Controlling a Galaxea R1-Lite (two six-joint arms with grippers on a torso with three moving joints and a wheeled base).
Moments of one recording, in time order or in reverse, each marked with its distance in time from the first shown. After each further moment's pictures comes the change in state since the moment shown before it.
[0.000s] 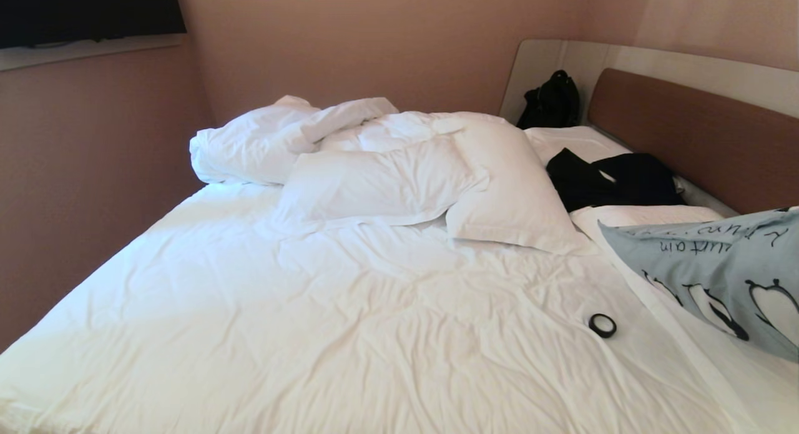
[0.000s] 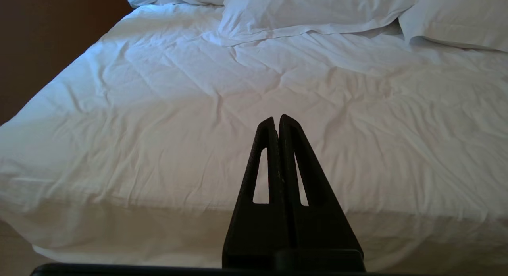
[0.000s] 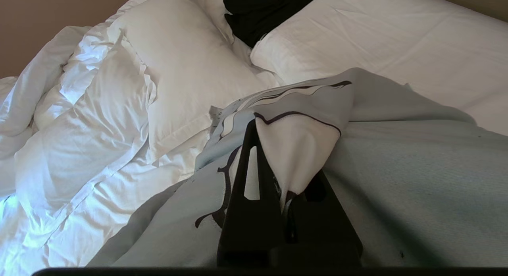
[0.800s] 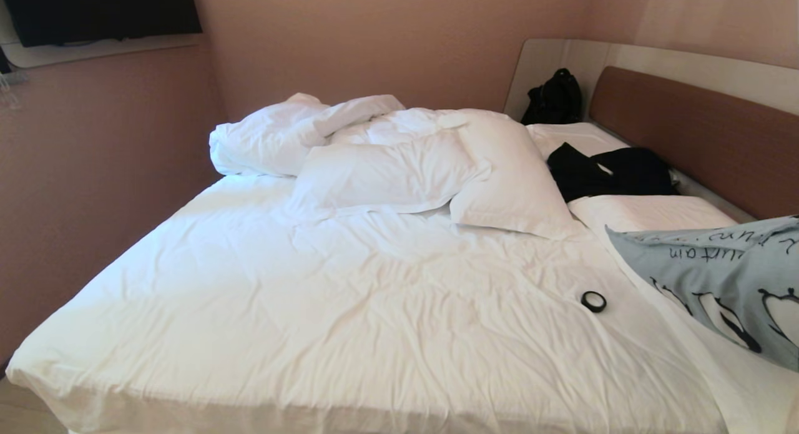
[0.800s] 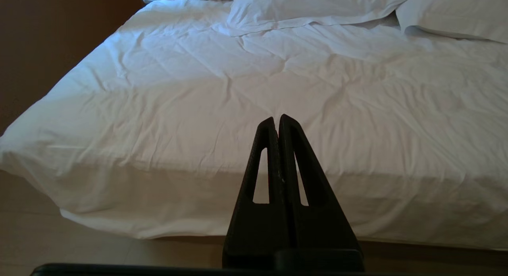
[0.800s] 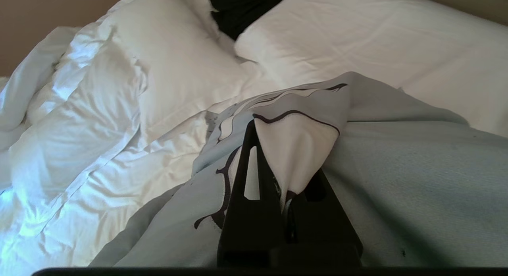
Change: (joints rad) left arm 0.000 0.000 0.000 -0.001 0.000 -0.001; right arm -0.006 -0.077 -0.001 0.072 -0.052 -0.004
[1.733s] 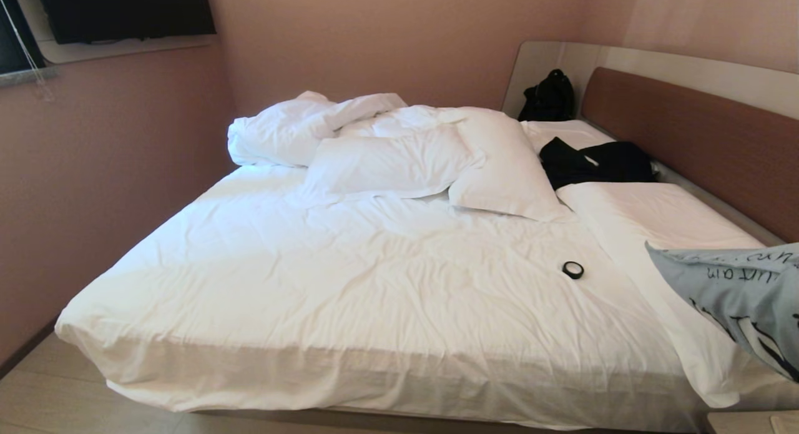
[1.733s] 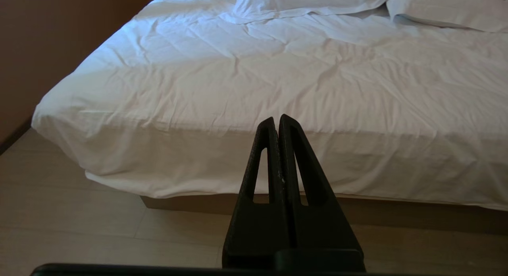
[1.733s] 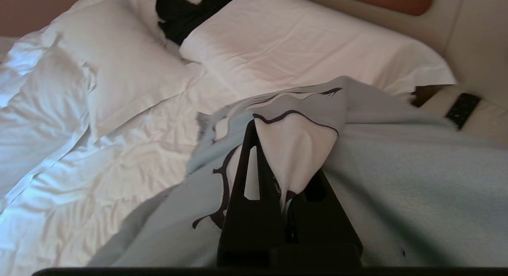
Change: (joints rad) left arm 0.000 0.000 0.000 0.001 -0.001 0.000; right arm 0.001 -0.126 0.007 0.111 -0.182 -0.057
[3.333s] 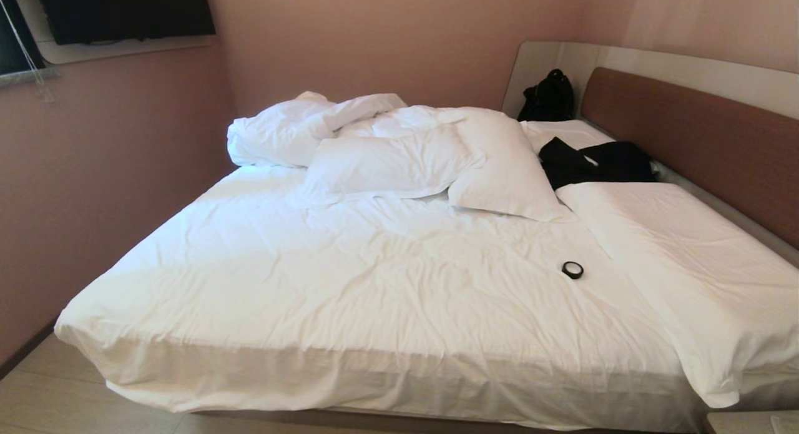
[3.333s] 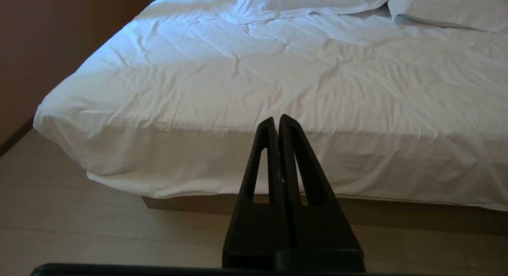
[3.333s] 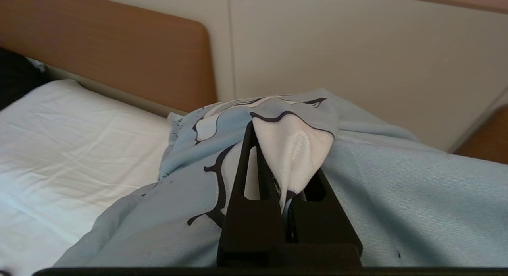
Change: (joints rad) left arm 0.000 0.000 0.000 0.000 0.000 0.000; right arm -0.472 0.346 -0.481 0.045 -0.133 -0.300
